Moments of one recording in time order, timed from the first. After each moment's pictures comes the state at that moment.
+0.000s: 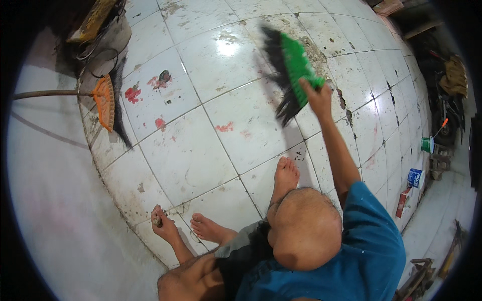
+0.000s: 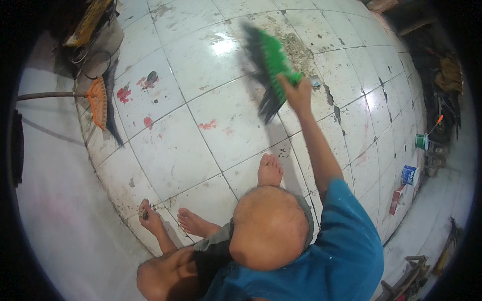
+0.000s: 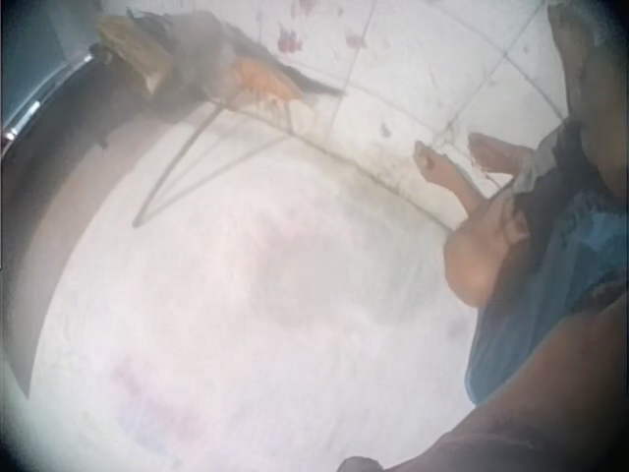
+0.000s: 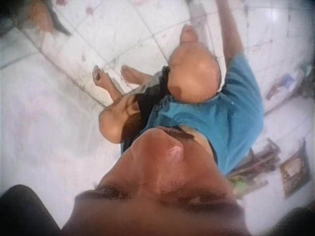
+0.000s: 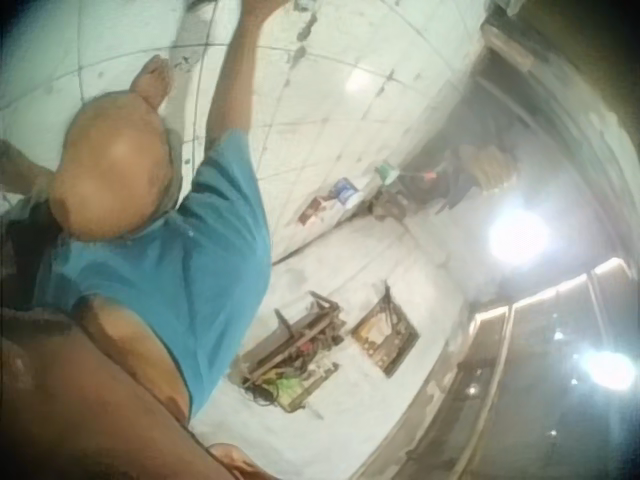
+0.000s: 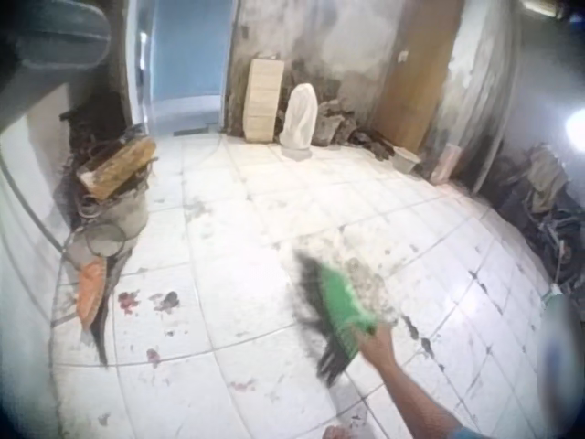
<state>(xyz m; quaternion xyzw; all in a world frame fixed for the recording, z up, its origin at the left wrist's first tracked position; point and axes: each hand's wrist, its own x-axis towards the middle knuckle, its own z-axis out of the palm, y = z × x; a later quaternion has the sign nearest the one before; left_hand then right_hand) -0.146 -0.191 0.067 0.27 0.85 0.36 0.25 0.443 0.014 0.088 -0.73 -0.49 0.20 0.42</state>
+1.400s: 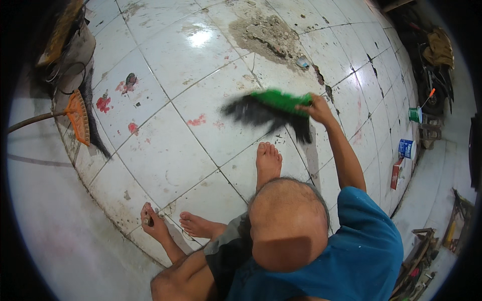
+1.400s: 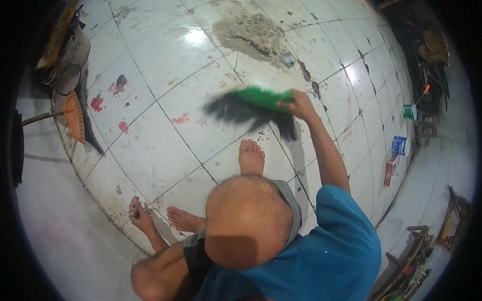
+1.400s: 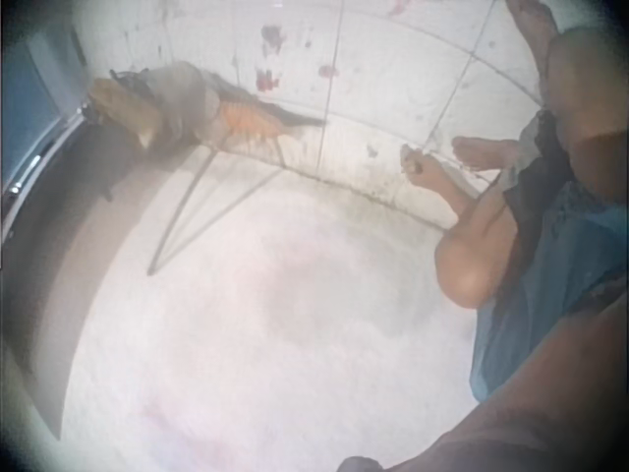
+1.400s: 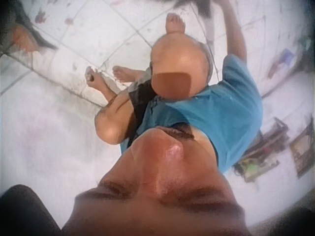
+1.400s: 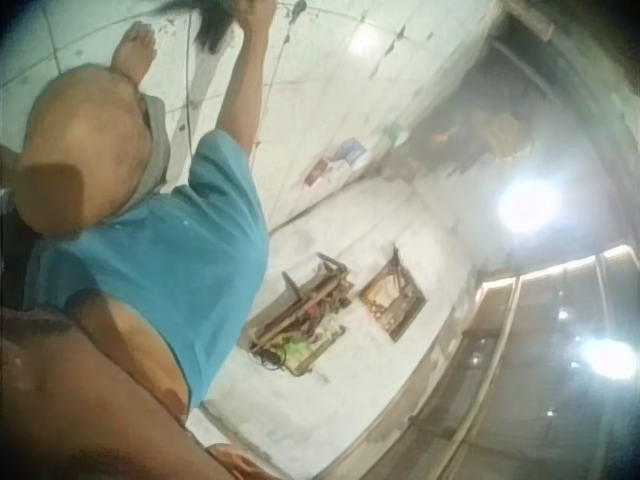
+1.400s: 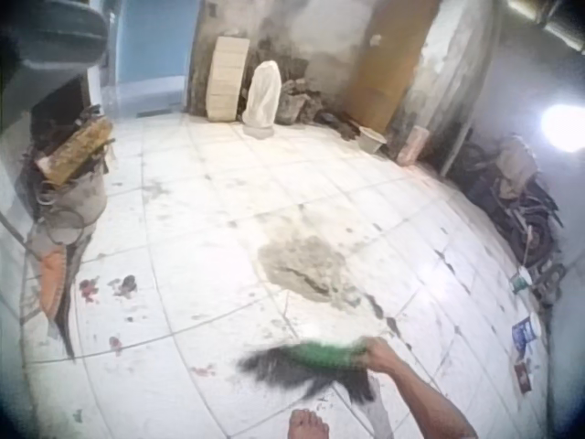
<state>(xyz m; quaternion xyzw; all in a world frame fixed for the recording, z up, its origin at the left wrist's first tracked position) -0.131 -0.182 0.049 0.39 0.81 0.32 0.30 0.563 -0.129 0.077 -0.79 -0.55 0.23 0.11</state>
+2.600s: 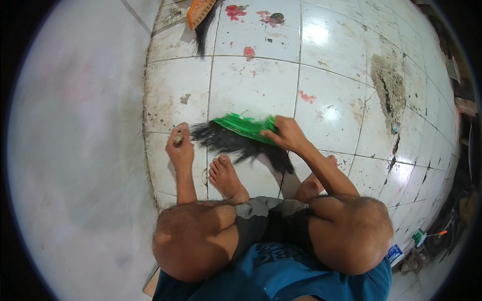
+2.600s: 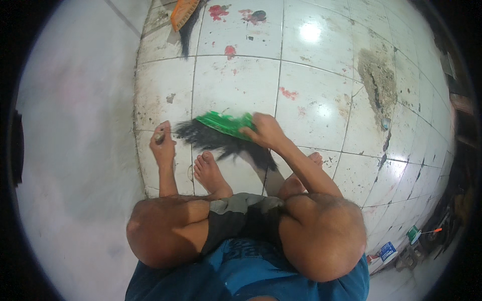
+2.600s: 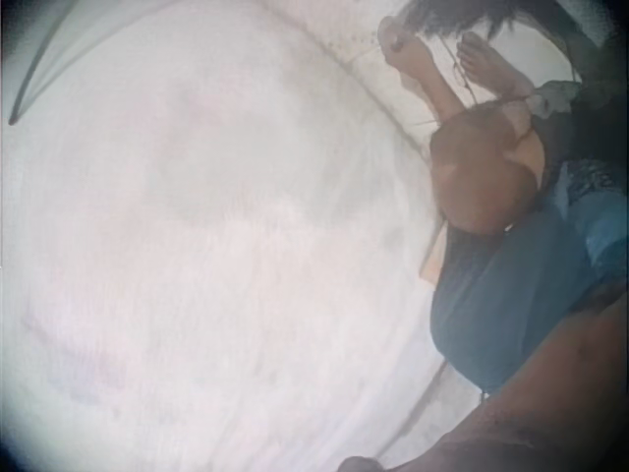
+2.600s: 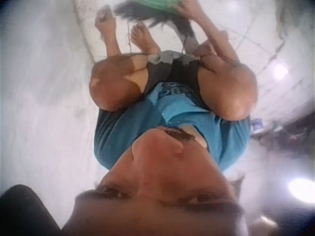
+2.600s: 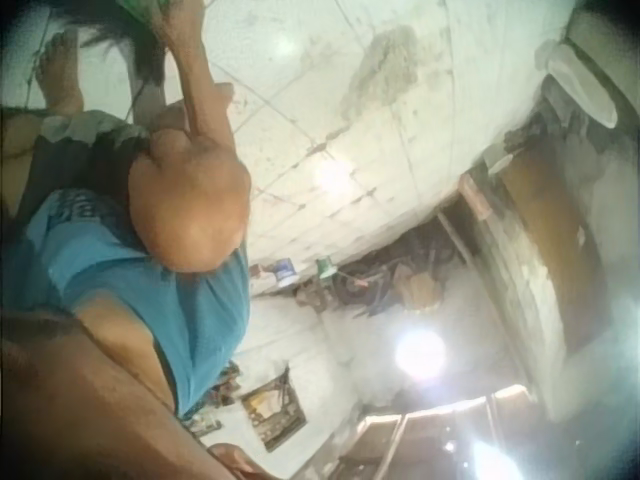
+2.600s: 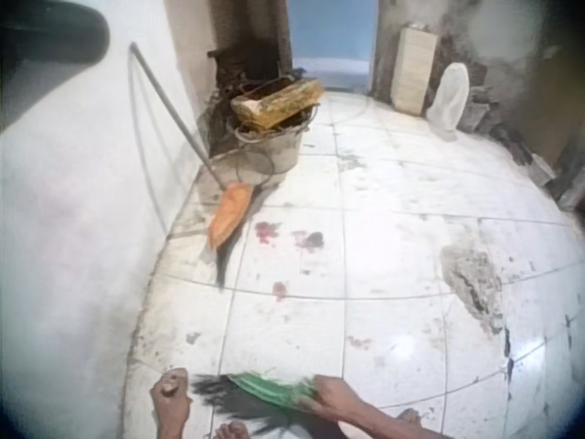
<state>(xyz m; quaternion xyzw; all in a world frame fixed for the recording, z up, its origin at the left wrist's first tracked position) -0.163 -0.191 0.078 0.23 0.86 0.39 0.25 0.165 -0.069 0.014 -0.43 -0.79 0.44 0.04</state>
